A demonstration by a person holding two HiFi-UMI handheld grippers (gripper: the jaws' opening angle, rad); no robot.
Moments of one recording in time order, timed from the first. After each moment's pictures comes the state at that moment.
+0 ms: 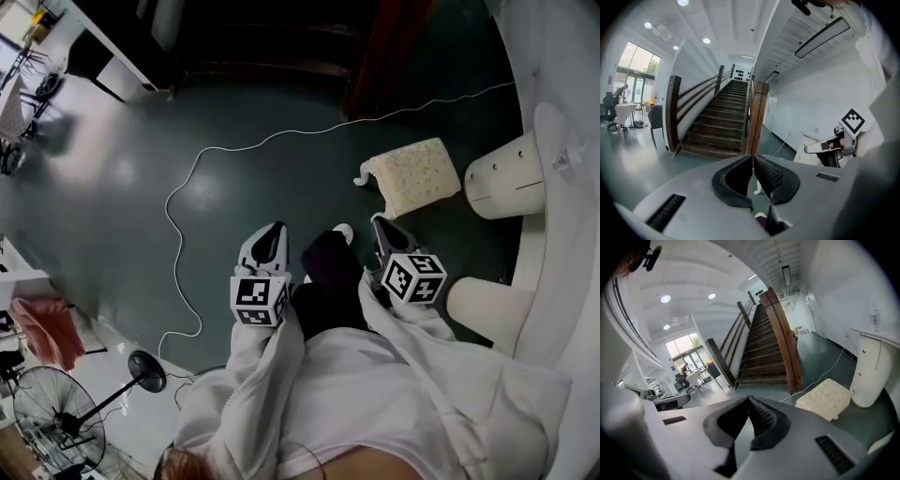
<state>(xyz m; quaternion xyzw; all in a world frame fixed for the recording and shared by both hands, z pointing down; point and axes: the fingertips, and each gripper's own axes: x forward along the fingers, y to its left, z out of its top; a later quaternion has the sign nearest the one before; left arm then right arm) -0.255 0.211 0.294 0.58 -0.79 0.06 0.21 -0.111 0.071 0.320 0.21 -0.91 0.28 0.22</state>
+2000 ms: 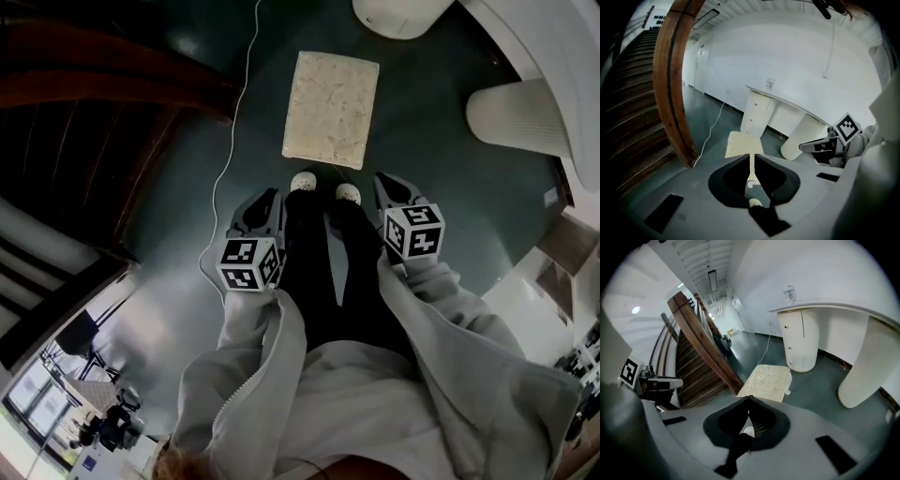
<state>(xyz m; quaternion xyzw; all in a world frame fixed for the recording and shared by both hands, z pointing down) -0.179 -0.154 0.433 0.82 -0.39 0.29 0.30 0.023 -0.115 0.480 0.54 -0.70 0.43 0.20</state>
